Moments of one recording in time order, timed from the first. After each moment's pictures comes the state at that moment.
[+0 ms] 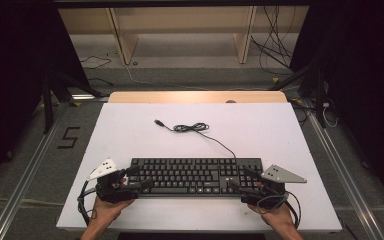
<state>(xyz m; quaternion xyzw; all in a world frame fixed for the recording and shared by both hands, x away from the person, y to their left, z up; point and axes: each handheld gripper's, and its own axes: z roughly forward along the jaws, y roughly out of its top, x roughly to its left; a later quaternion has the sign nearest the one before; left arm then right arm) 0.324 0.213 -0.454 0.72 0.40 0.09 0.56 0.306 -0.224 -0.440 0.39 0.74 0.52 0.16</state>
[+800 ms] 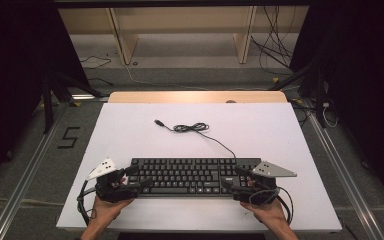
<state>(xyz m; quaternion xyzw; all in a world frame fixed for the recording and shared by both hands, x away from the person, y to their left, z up) 0.325 0.214 -0.454 0.72 0.41 0.10 0.56 0.315 -0.206 -0.438 0.39 0.75 0.52 0.13</state>
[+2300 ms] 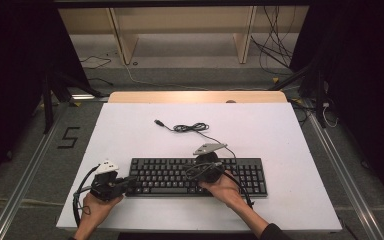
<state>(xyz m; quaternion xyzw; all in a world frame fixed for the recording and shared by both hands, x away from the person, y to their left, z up) 0.336 0.232 -0.471 0.78 0.47 0.12 0.40 0.387 -0.086 -0.453 0.34 0.84 0.42 0.06</state>
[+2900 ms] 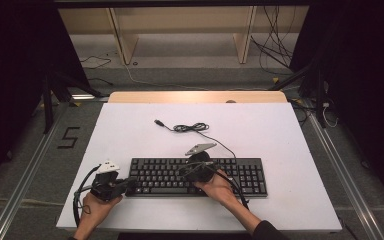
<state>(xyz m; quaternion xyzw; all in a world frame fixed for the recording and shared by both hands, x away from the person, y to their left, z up) 0.338 0.232 -0.474 0.79 0.47 0.11 0.38 0.396 -0.066 -0.466 0.35 0.85 0.39 0.06</state>
